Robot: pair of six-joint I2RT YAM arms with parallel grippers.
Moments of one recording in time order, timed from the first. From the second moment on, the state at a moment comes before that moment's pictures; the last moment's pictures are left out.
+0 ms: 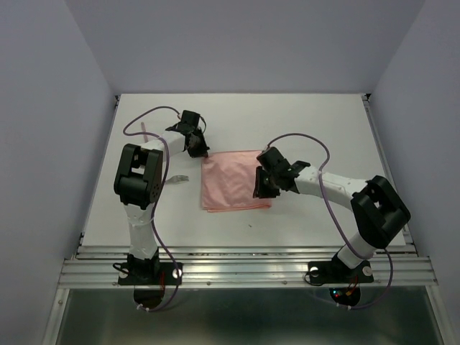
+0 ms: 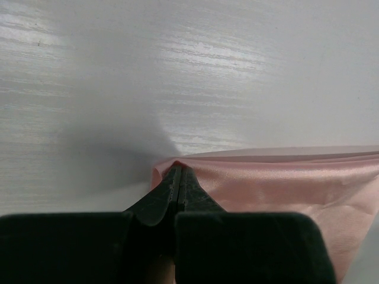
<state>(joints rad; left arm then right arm) -0.29 2.03 1.39 -0.33 0.08 -0.58 0.68 1.62 1.00 -0.41 0.00 0.71</state>
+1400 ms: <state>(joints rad) -0.29 2.02 1.37 -0.33 0.08 -0.58 0.51 2.02 1.47 -0.47 0.25 0.61</state>
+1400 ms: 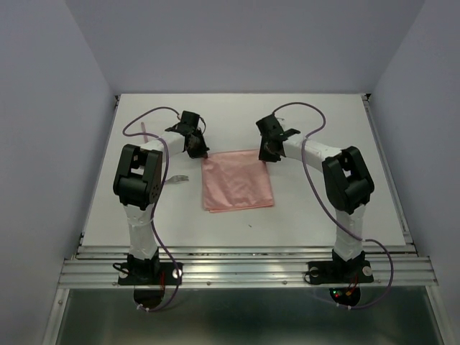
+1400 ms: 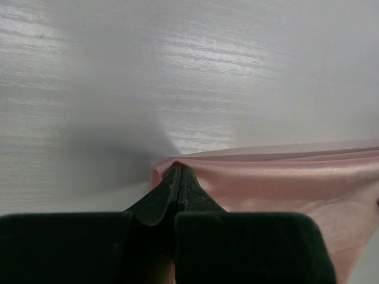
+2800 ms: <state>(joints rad) -0.29 1.93 1.37 -0.45 0.06 -0.56 0.67 2.27 1.90 -0.49 0.12 0.58</state>
